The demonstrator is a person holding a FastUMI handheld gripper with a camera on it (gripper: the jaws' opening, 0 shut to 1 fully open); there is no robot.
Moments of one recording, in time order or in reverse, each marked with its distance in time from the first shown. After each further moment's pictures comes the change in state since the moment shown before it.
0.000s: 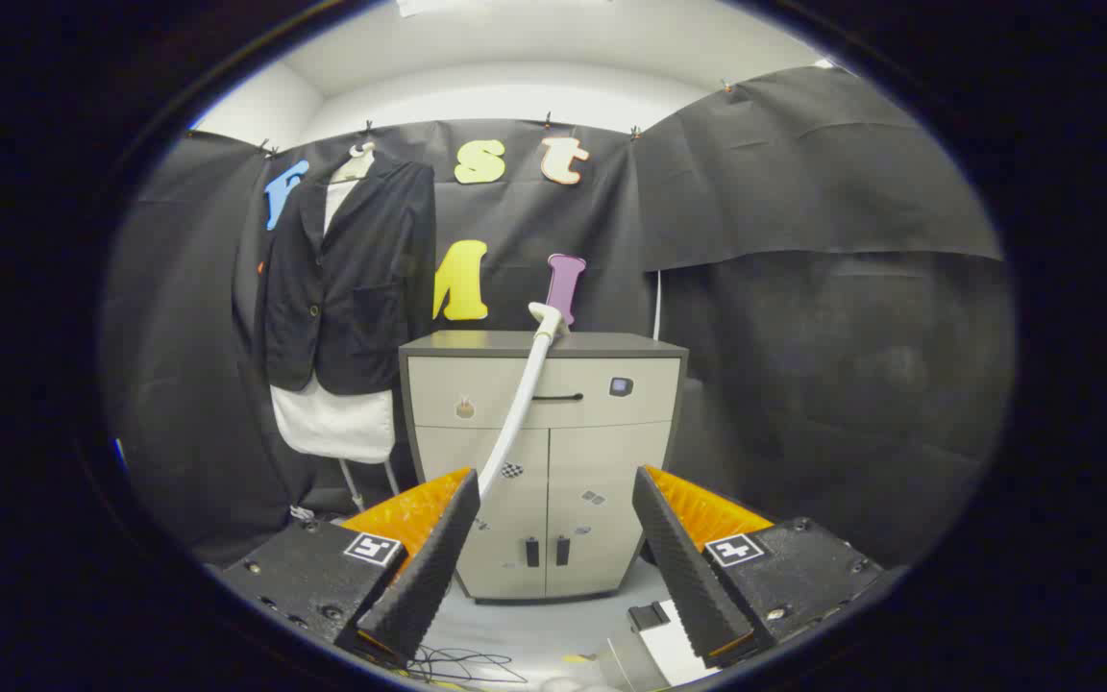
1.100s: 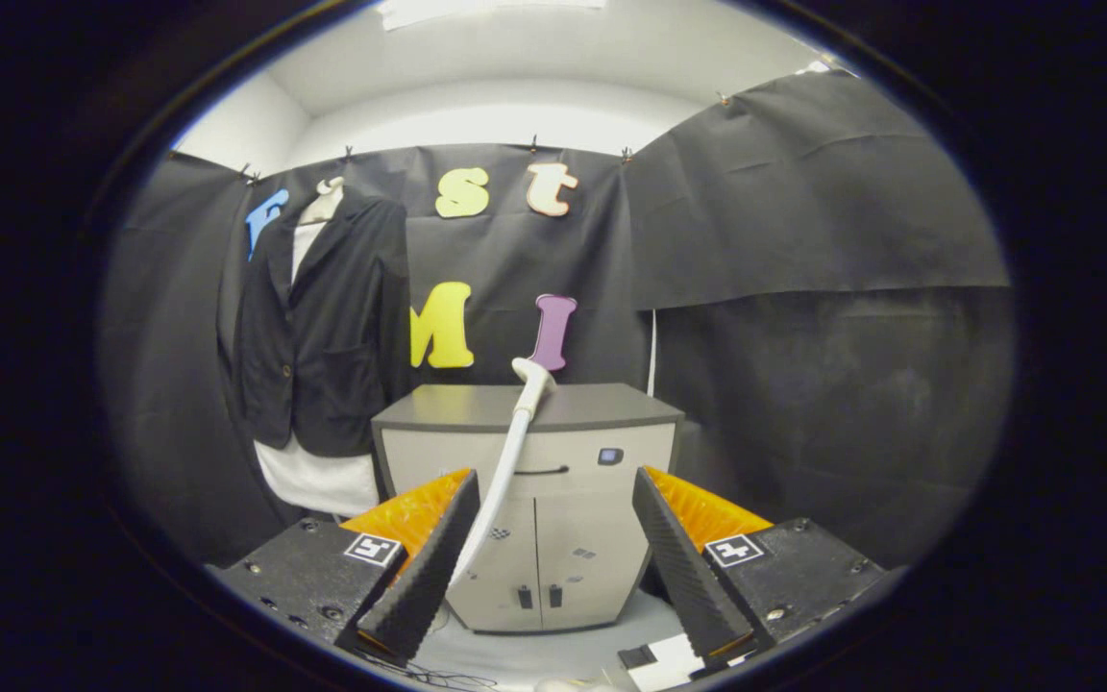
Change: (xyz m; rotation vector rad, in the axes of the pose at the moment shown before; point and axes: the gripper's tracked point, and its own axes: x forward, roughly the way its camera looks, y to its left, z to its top) arm 0.069 -0.035 0.120 0.048 -0.075 0.001
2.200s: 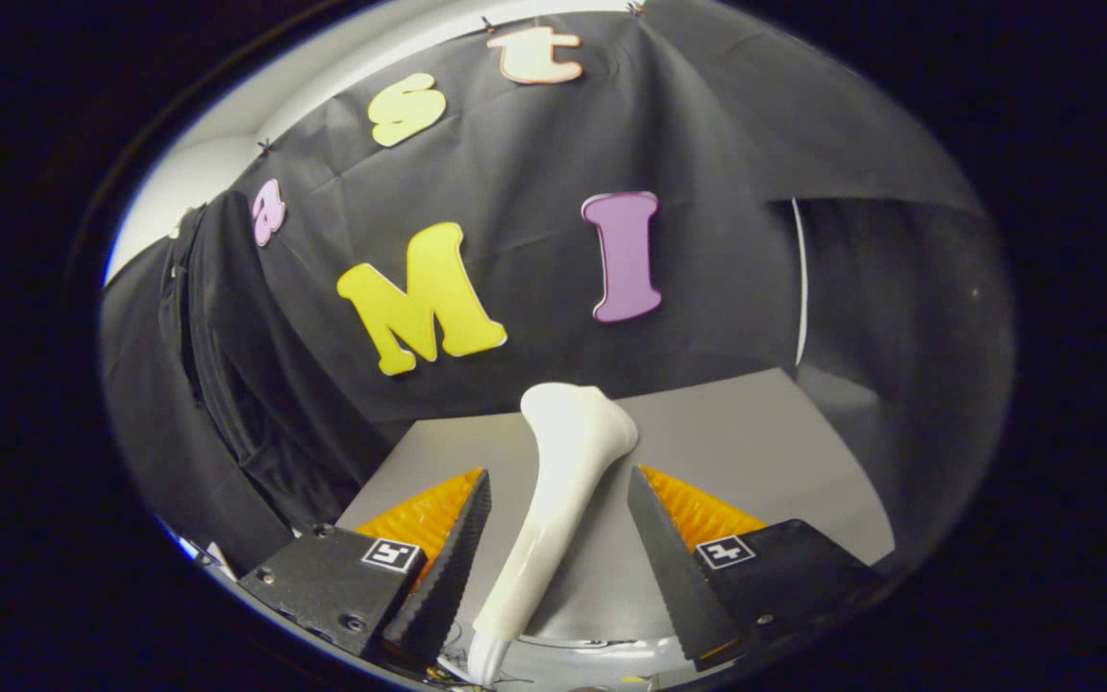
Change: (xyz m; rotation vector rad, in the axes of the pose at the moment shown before) arm 0.416 0.015 0.043 0.219 0.445 0.371
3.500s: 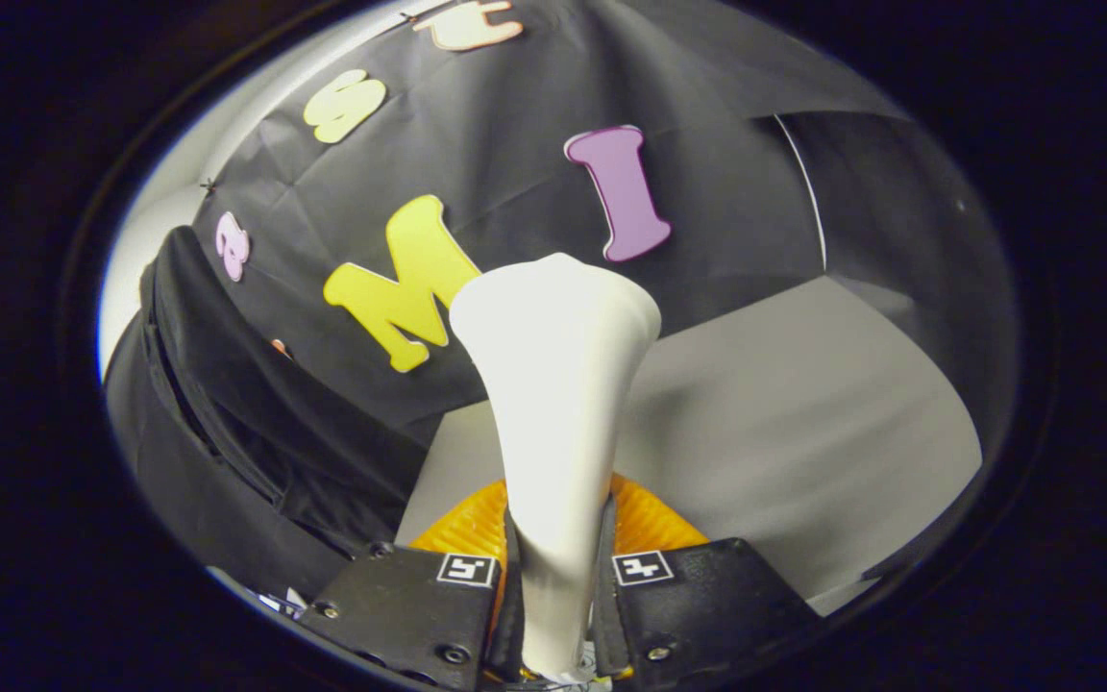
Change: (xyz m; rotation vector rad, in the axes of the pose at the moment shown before) arm 0.007 0.059 -0.005 0.169 0.029 0.032
